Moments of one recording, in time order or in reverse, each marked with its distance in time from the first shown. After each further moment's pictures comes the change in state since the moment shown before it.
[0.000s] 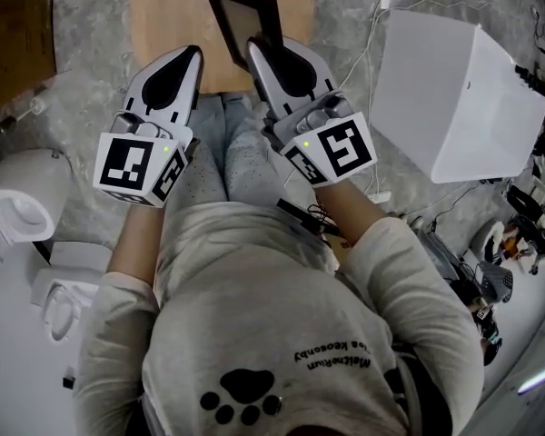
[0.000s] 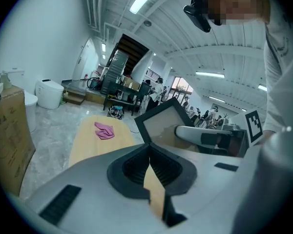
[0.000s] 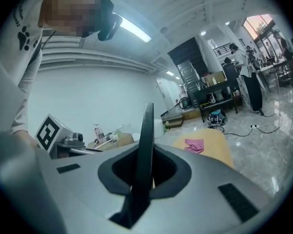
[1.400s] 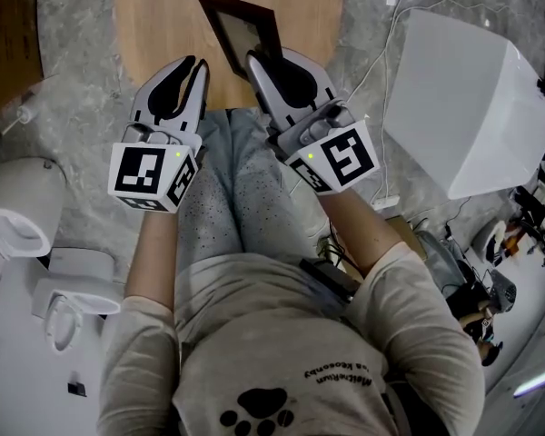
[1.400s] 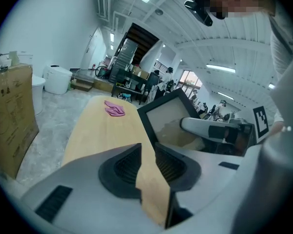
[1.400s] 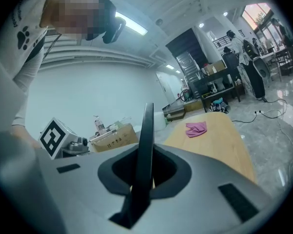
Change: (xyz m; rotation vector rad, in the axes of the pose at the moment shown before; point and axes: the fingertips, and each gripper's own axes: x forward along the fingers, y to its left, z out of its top) left arm 0.053 0.067 -0.125 -0.077 0.093 0.055; right arm 0.046 -0.036 -0.121 0.038 0.045 0.042
